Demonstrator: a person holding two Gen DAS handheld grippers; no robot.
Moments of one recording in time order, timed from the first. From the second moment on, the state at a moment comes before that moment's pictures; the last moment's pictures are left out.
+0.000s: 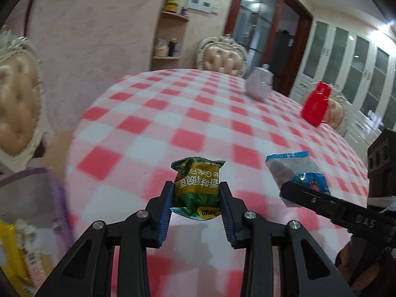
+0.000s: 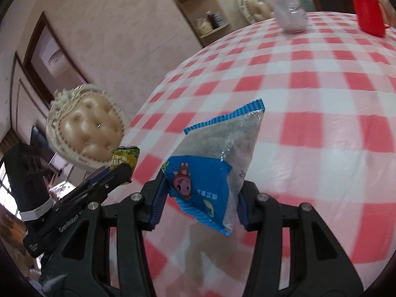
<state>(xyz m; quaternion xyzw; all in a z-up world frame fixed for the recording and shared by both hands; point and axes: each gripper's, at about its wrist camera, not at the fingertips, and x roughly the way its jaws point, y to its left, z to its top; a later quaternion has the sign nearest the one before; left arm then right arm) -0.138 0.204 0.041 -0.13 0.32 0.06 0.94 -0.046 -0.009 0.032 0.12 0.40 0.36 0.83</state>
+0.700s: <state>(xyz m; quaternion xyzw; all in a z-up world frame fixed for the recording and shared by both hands) -0.286 0.363 0.047 -0.15 0.31 0.31 0.88 -0.194 0.216 0.027 -0.11 0.39 0.57 0.71</state>
